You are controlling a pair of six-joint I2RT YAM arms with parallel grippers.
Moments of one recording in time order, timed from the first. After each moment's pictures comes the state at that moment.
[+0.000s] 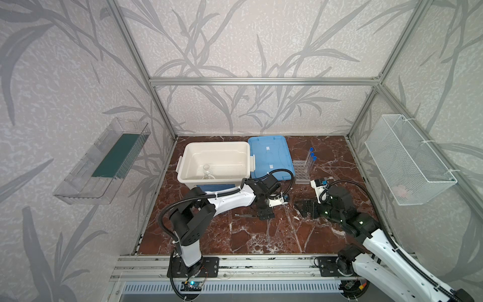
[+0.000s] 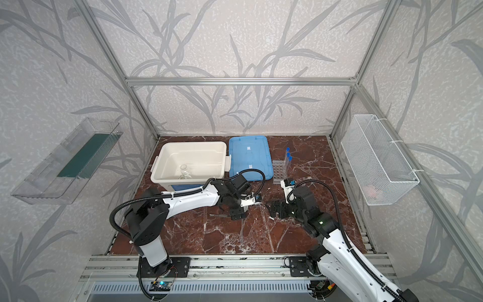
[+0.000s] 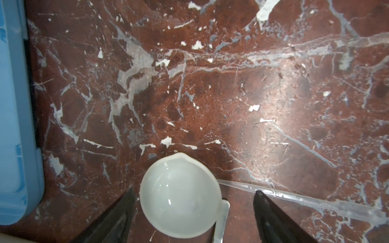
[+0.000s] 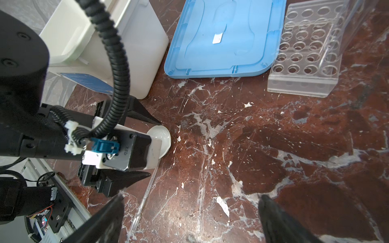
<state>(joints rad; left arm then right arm) -0.87 1.79 1.17 -0.60 0.08 0.54 0.46 0.72 0.51 -0.44 -0.24 0.39</state>
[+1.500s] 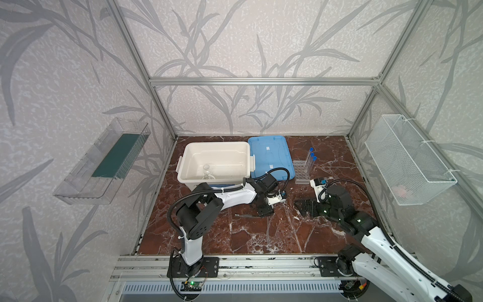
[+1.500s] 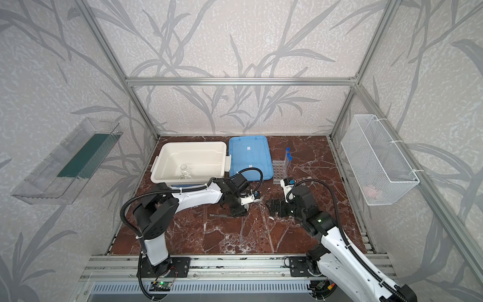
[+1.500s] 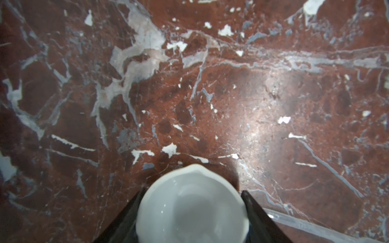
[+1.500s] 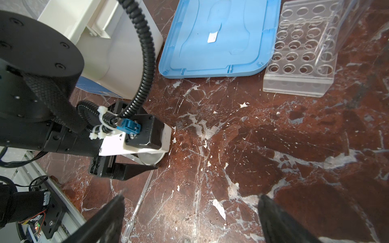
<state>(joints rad) -0.85 1.86 1.17 -0.56 0.12 0.42 0.46 0.75 0.51 -0.42 -0.23 0.39</state>
